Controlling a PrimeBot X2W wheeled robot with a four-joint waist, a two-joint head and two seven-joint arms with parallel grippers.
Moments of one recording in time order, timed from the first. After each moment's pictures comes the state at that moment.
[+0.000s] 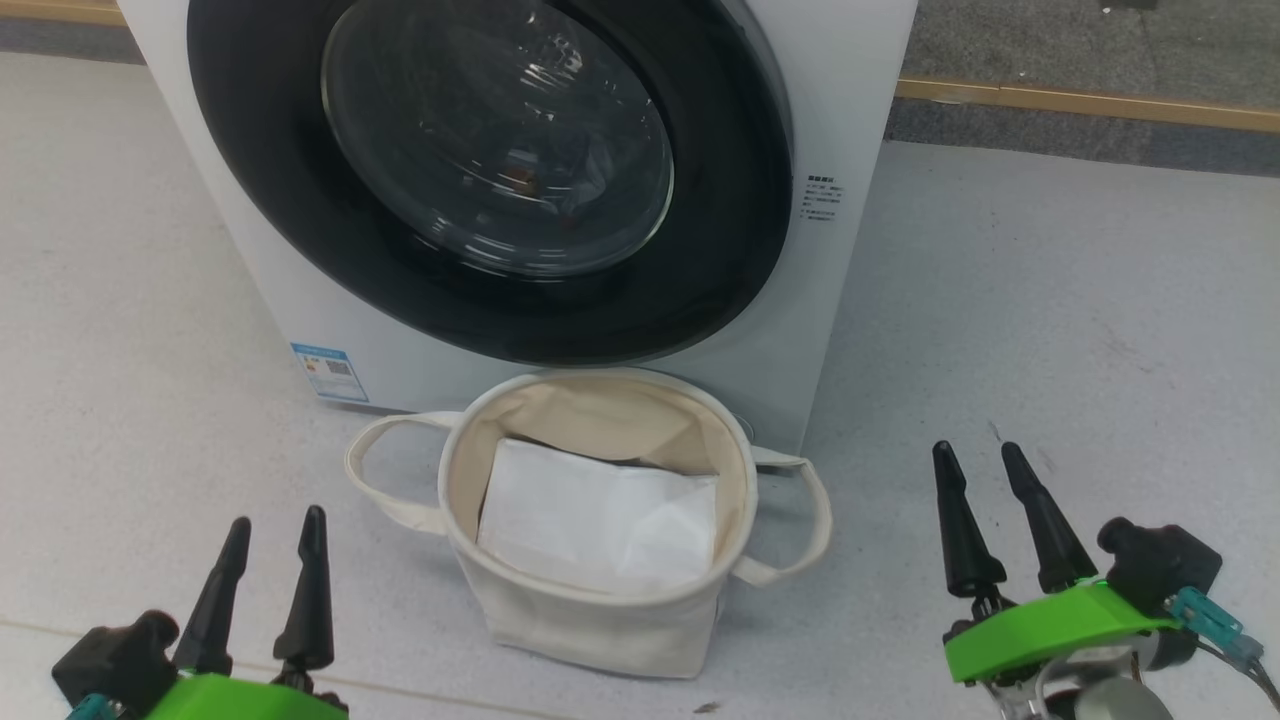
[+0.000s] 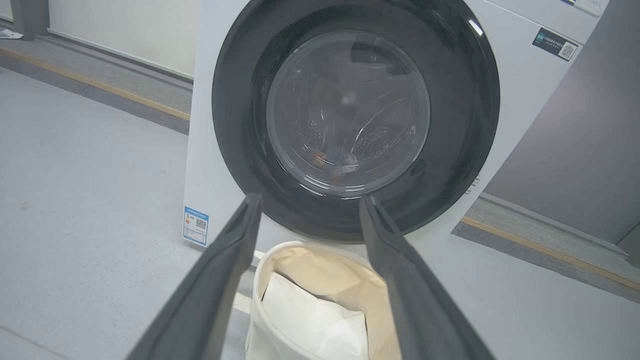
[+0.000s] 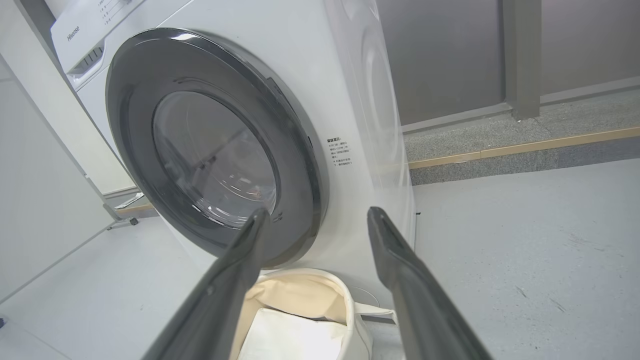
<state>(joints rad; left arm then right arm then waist) -0.02 0.24 -0.09 0.11 -0.55 -0.01 -0.19 -0.08 -0.04 0.07 0.16 0.37 0.13 -0.19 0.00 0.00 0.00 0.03</state>
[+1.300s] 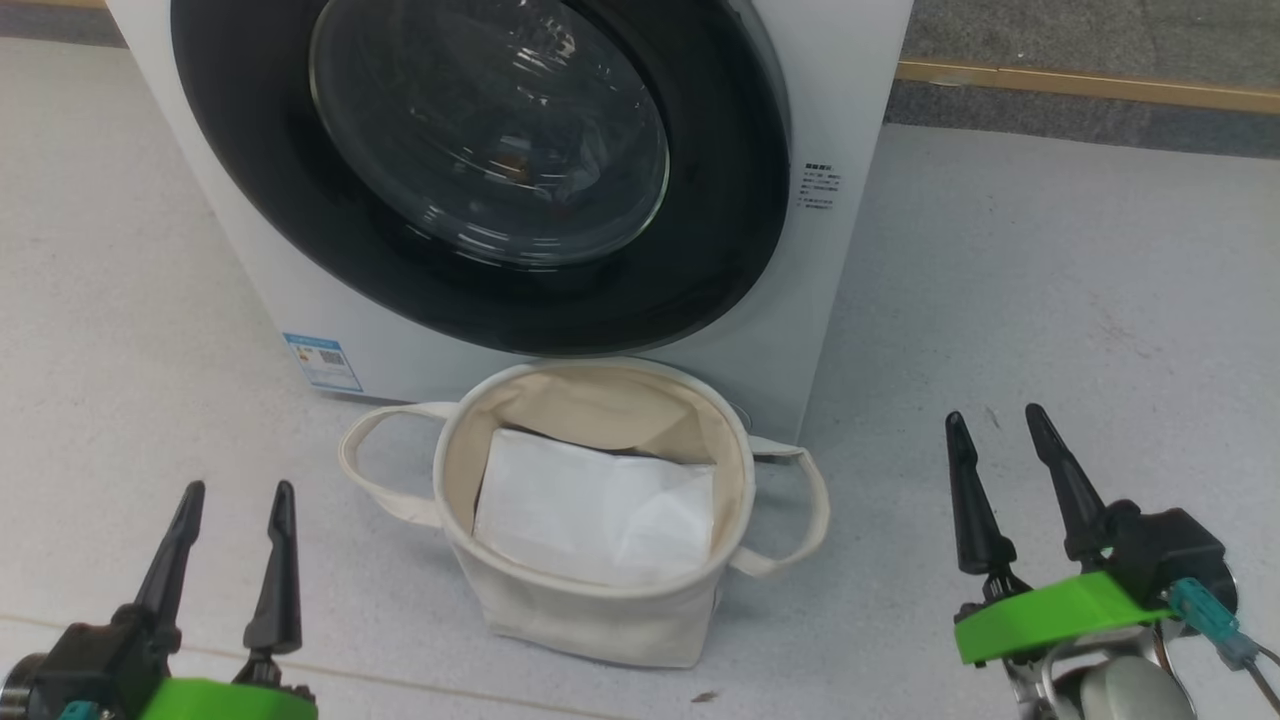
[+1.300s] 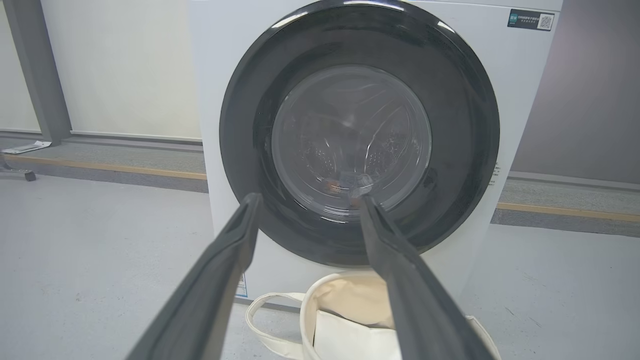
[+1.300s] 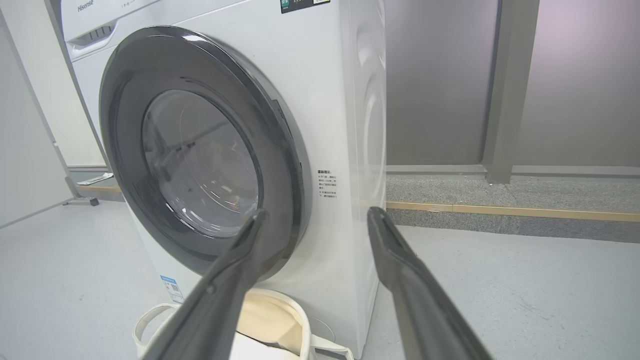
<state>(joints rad) -0.02 0.27 -0.05 0.06 -0.31 -0.01 -0.25 -0.10 -0.04 0.03 0.12 0.14 0.13 -0.24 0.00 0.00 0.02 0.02</state>
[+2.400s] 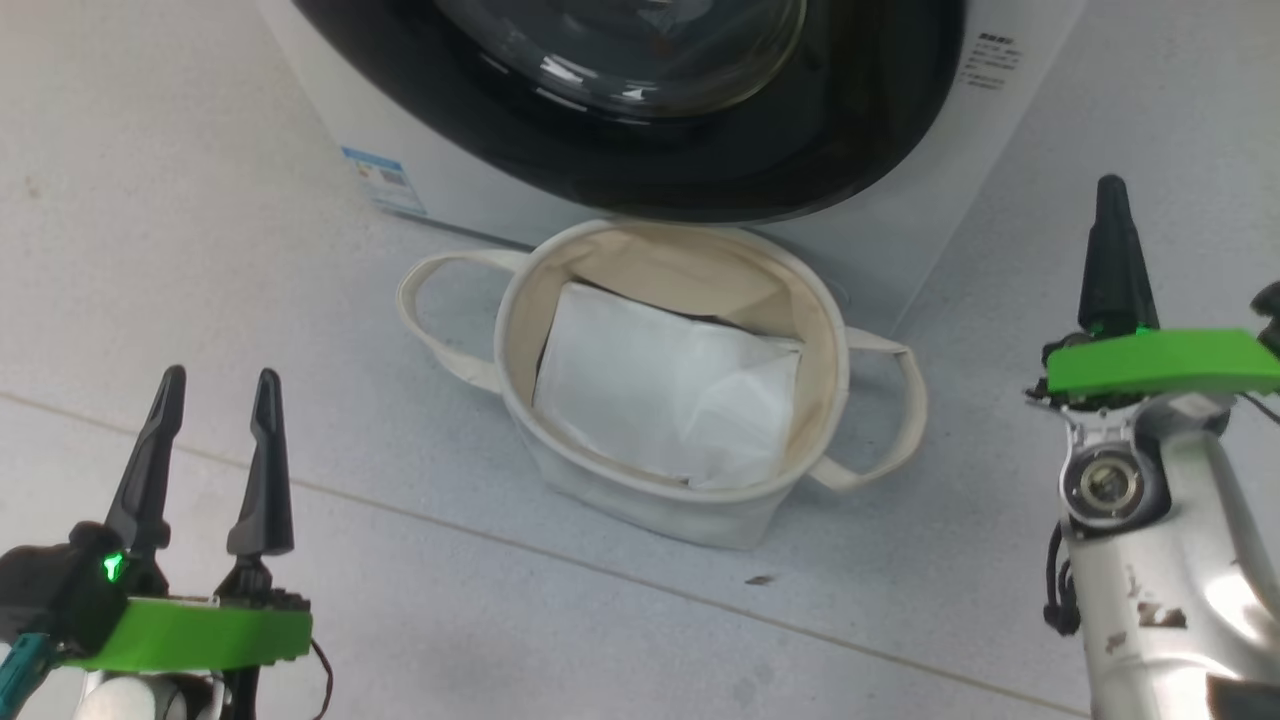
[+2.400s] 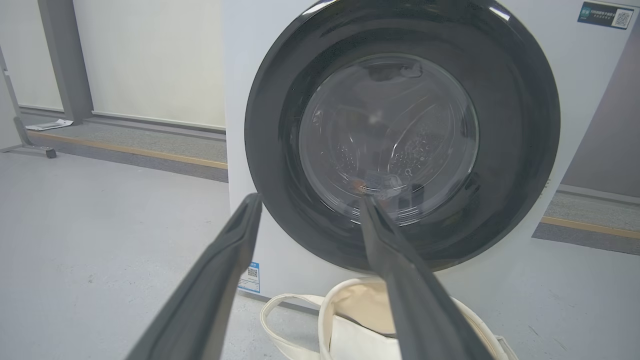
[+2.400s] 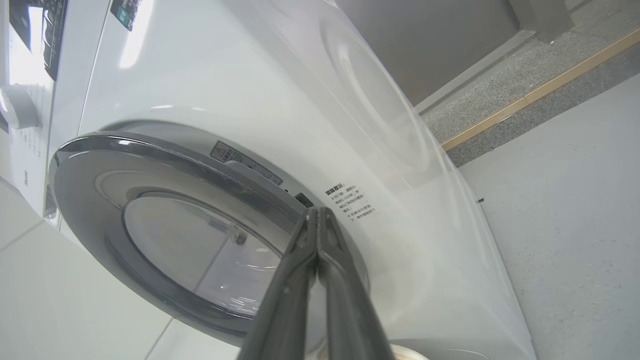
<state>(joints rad) -0.15 0.22 0.02 0.00 -0.31 -0.11 -0.26 -0.53 -0.05 -0.07 0.36 0.75 0.13 -0.19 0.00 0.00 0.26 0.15</state>
